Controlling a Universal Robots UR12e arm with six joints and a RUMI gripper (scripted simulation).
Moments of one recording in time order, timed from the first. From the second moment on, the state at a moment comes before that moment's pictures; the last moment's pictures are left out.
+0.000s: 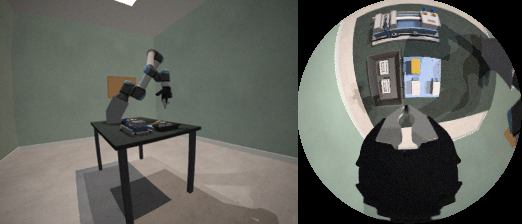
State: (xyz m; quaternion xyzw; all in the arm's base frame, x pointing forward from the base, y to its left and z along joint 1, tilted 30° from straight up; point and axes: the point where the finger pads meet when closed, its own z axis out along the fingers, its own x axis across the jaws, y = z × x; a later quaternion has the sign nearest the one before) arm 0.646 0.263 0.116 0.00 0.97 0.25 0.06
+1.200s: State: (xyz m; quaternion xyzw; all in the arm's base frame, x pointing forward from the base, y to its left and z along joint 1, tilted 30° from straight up) arm 0.519 0.263 0.096 0.00 0.97 0.25 0.06
